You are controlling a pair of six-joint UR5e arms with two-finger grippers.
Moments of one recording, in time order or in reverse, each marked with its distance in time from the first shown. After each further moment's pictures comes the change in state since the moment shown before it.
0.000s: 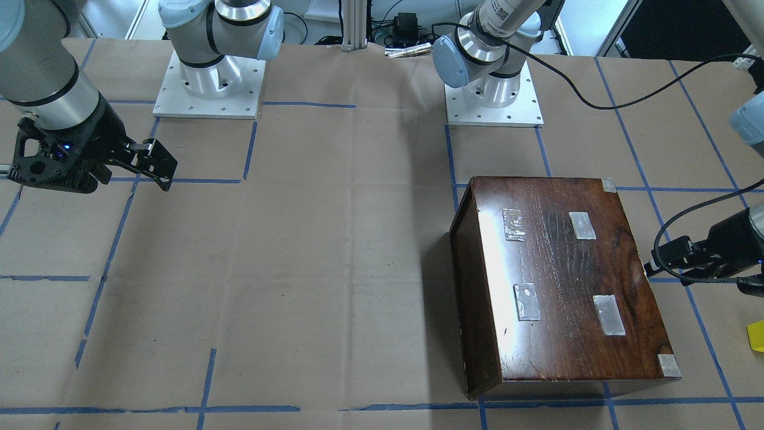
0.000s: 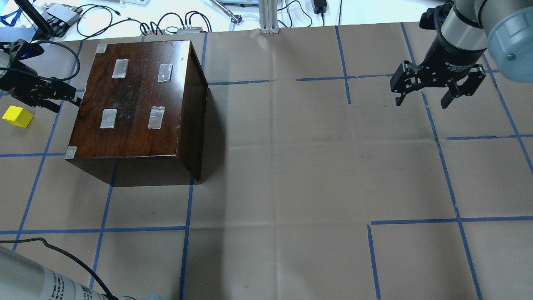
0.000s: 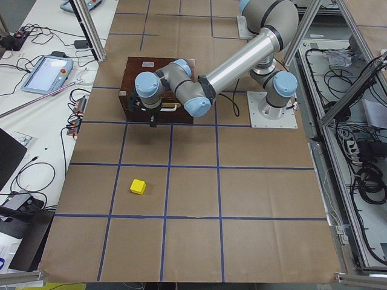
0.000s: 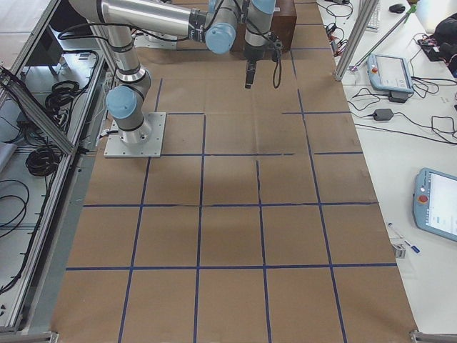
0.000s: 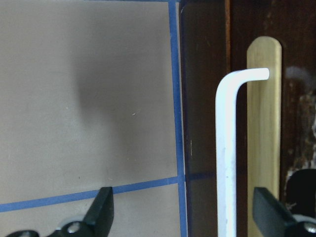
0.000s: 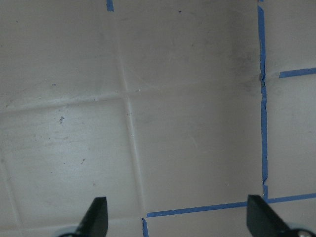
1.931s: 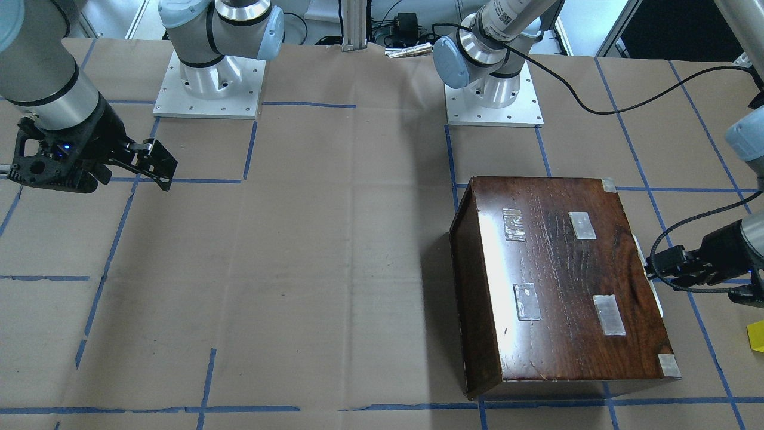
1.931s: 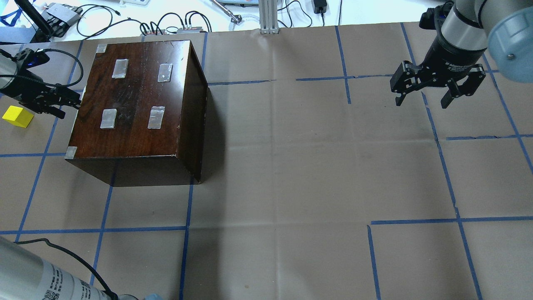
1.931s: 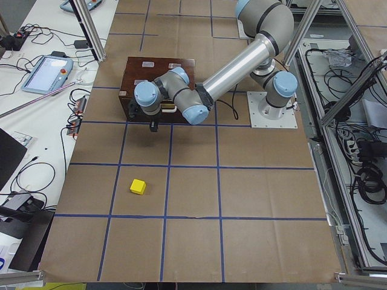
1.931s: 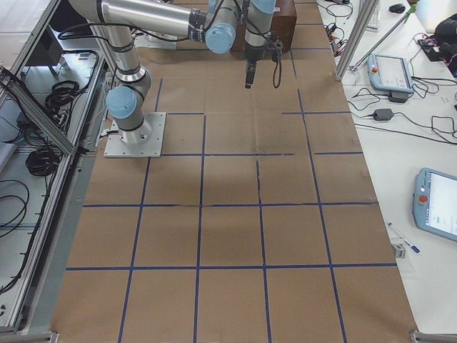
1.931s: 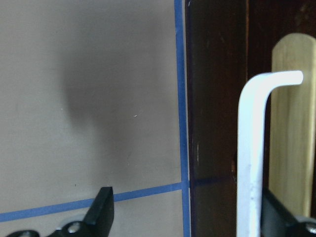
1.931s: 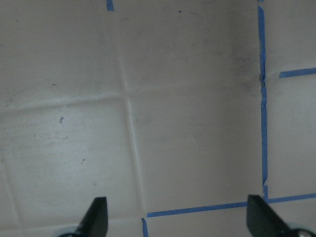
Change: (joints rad) left arm 0.014 -0.045 -0.005 0.012 -0.001 0.006; right arm 0.000 0.000 0.000 0.000 0.000 0.000
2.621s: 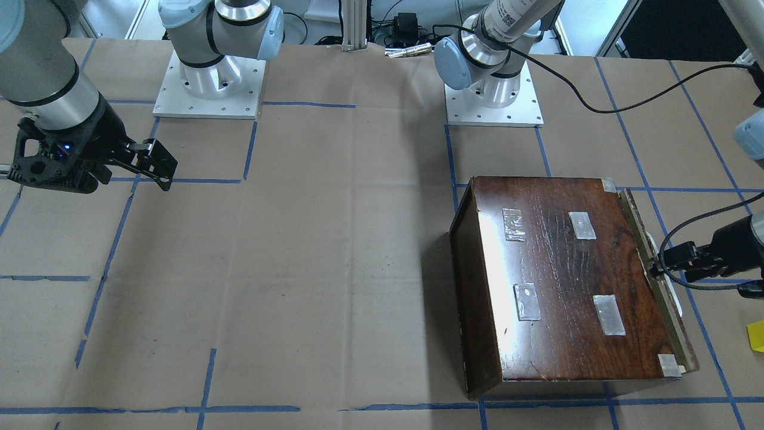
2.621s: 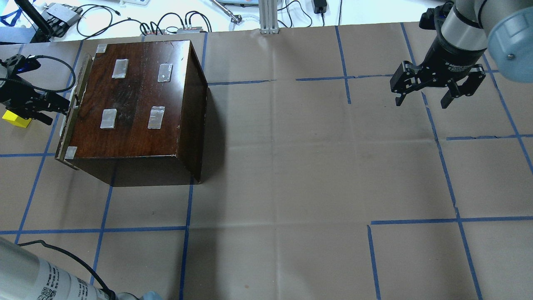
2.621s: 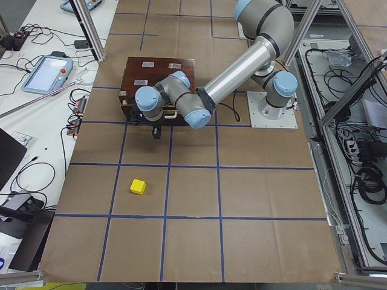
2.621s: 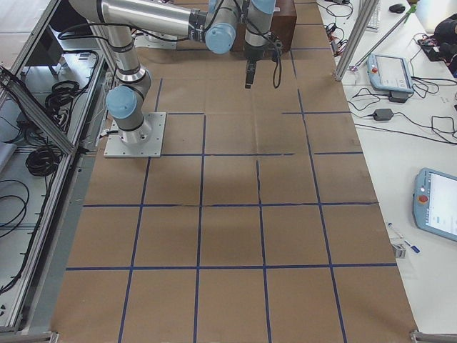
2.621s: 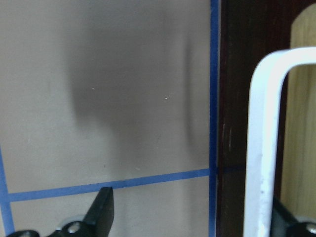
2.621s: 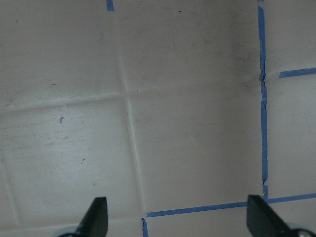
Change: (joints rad) left arm 0.034 -0.002 0.005 0.002 0.083 0.002; right arm 0.000 0.000 0.001 0.000 0.000 -0.001
